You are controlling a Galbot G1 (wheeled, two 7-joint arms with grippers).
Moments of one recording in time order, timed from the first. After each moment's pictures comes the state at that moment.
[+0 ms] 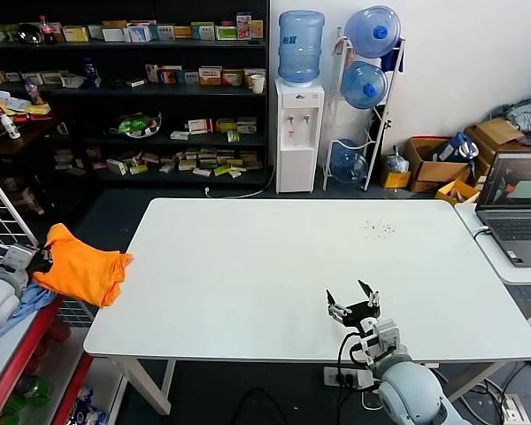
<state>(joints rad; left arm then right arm) 0.98 -0.49 -0.36 -1.48 -0.47 0.46 -0.05 -1.24 1.09 0.24 1.83 0.28 -0.29 0.14</state>
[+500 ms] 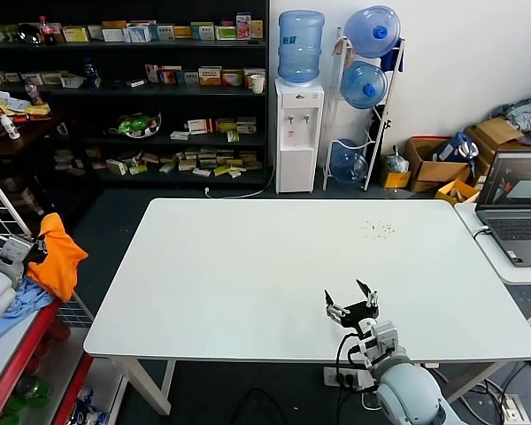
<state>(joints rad) 0.93 -0.47 -0.32 -1.48 -0.42 0.46 -0.07 -1.25 1.09 0.24 1.84 0.26 -0.28 0.14</state>
